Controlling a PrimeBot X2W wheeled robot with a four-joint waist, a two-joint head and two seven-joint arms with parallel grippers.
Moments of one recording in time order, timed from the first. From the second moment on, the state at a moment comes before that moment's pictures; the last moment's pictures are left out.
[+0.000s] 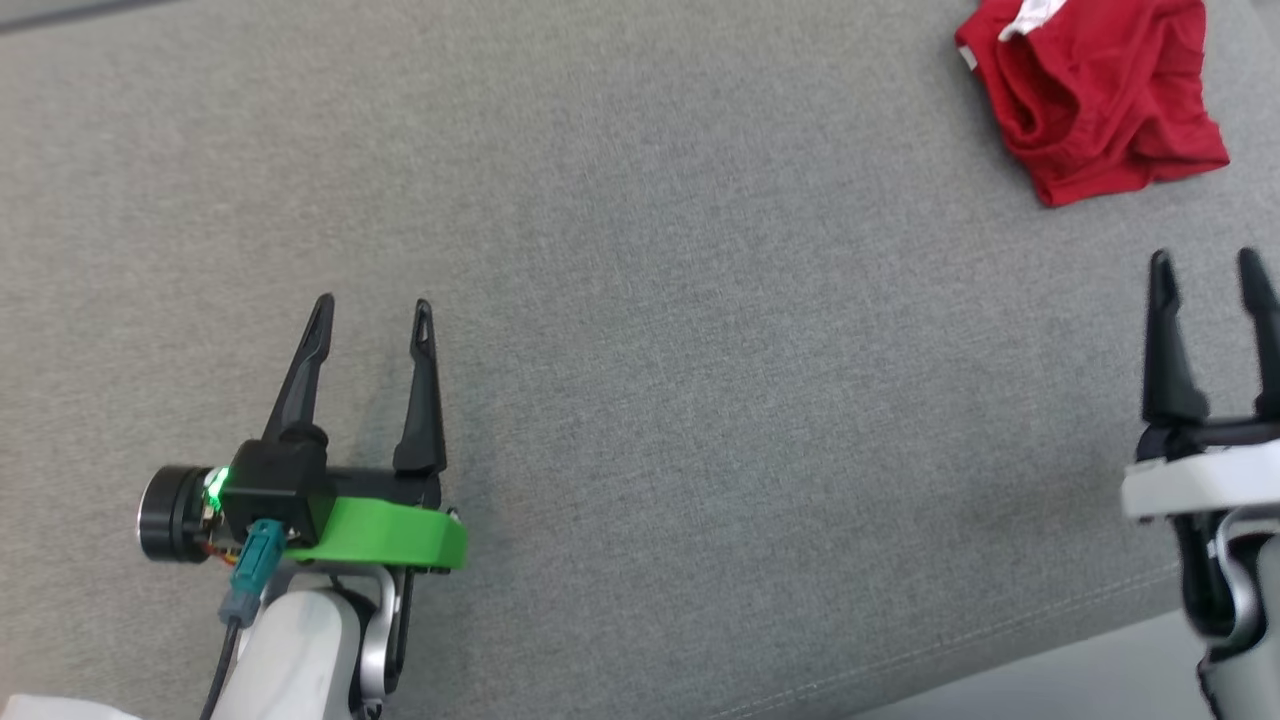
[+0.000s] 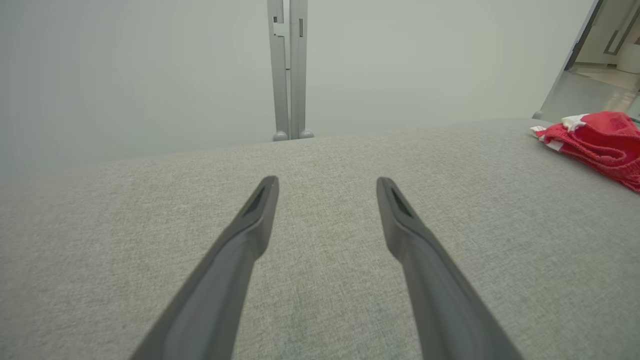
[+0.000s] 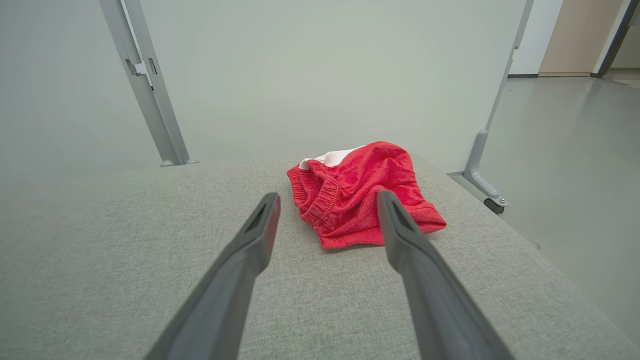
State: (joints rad) left arm -0.24 0.15 -0.28 0.05 -0.21 0.12 -0.21; right arm -0.20 -0.26 -0.10 0.09 0.33 0.13 -0.26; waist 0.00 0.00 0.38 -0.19
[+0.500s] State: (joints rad) left arm -0.09 0.15 -0.22 0.11 -0.26 0.16 -0.25; right arm 0.01 -0.17 -0.02 -0.06 0.27 0.13 -0.23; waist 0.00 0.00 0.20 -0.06
